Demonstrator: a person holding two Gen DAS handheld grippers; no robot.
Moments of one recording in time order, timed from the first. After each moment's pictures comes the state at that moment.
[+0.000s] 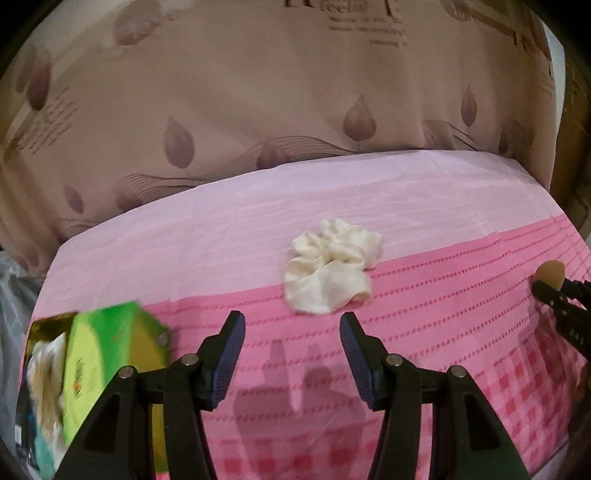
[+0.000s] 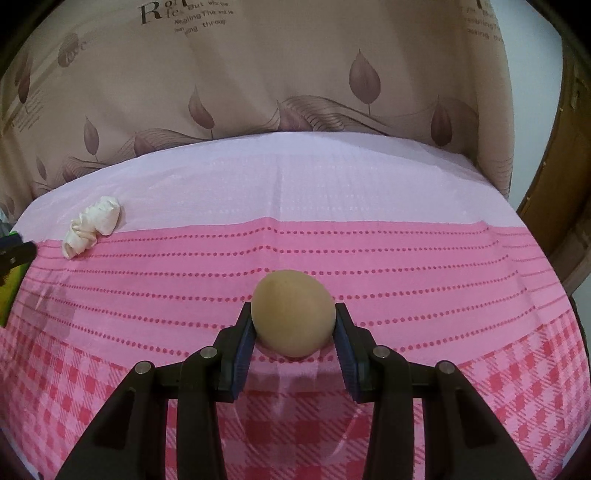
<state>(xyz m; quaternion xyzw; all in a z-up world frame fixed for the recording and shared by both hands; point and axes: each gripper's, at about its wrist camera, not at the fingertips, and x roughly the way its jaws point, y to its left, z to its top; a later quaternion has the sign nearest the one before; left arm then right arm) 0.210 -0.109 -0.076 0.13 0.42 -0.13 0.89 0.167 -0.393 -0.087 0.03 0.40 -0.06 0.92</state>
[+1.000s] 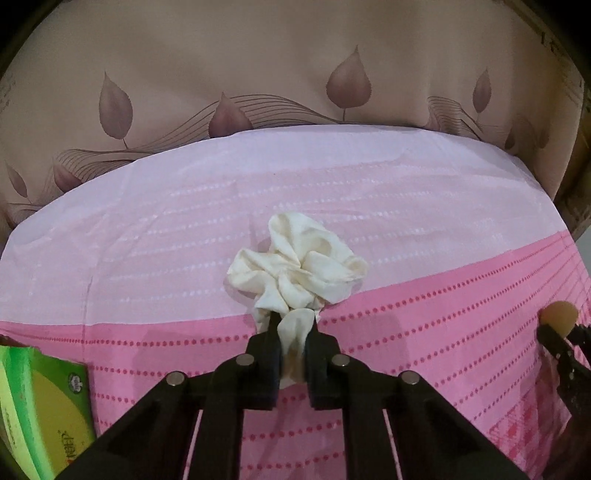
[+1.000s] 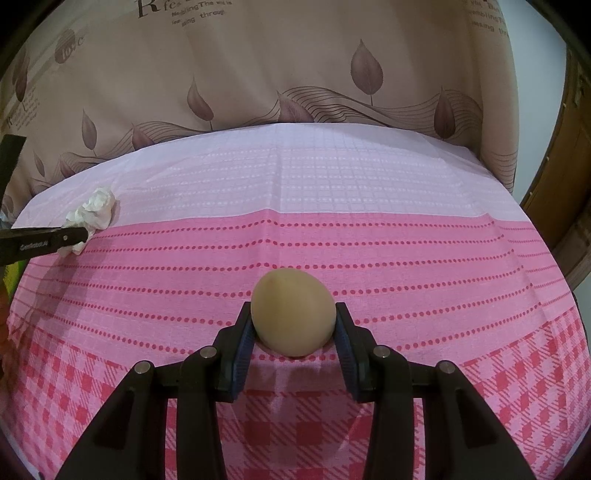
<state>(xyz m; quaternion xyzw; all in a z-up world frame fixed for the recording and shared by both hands) 0.270 -0.141 -0.115 0.09 0.49 -0.16 0.86 0.171 -0.393 -0.094 0.04 0.41 -0.06 0.91</state>
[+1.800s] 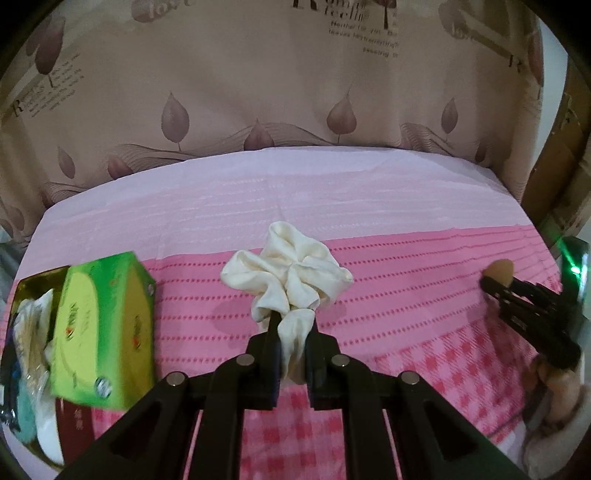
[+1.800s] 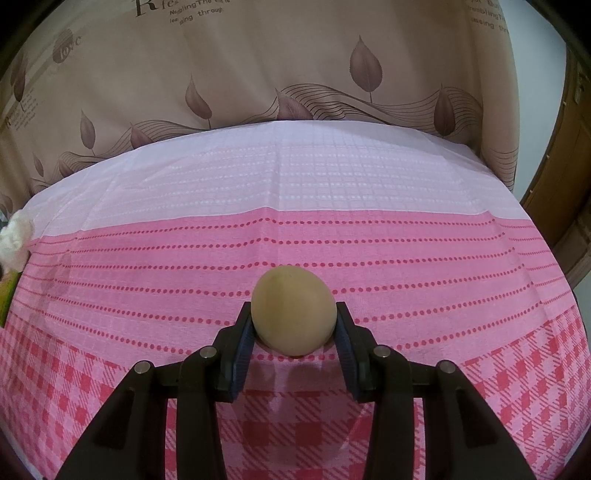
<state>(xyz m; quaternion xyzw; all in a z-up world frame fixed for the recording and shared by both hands) 0.168 -0.090 -0.047 0.06 0.46 -0.16 0.87 0.173 -0.392 -0.097 0.04 0.41 -0.06 0.91</state>
